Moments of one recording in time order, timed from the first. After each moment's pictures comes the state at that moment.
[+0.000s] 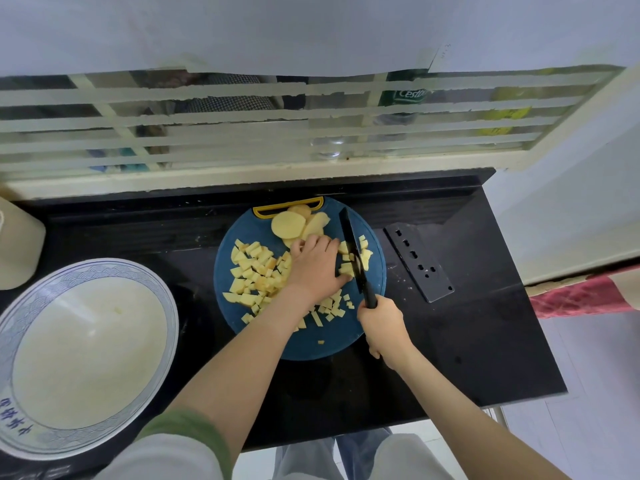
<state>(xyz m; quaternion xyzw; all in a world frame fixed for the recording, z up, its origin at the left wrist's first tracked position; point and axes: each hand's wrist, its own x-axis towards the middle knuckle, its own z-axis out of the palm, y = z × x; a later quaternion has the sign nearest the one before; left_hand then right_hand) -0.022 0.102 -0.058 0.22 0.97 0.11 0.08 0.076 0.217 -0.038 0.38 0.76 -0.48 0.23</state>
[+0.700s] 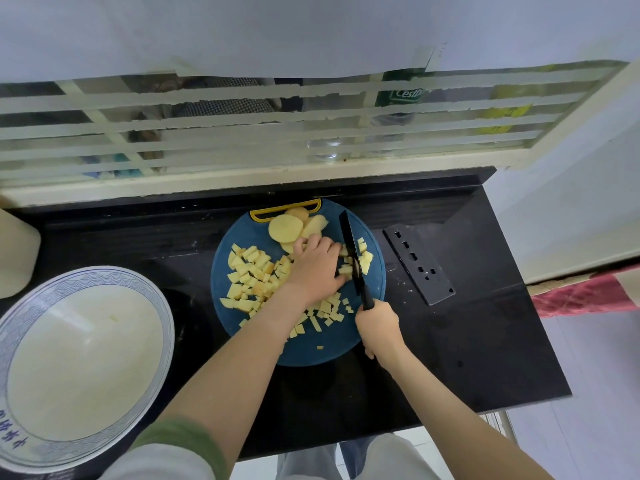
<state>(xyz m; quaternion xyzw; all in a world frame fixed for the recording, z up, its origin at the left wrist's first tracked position) -0.030 0.103 -0.058 0.26 0.96 0.09 0.10 0.069 0.214 -0.044 0.40 0.76 -0.46 0.24</state>
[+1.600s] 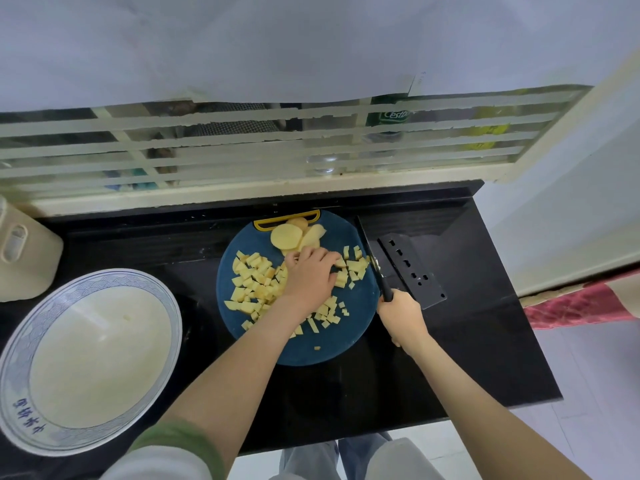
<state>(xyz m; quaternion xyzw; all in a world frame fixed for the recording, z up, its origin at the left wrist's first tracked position) -0.011 0.100 -0.041 0.21 0.97 0.13 0.08 0.067 0.260 -0.025 0.33 0.81 -0.44 0.21</state>
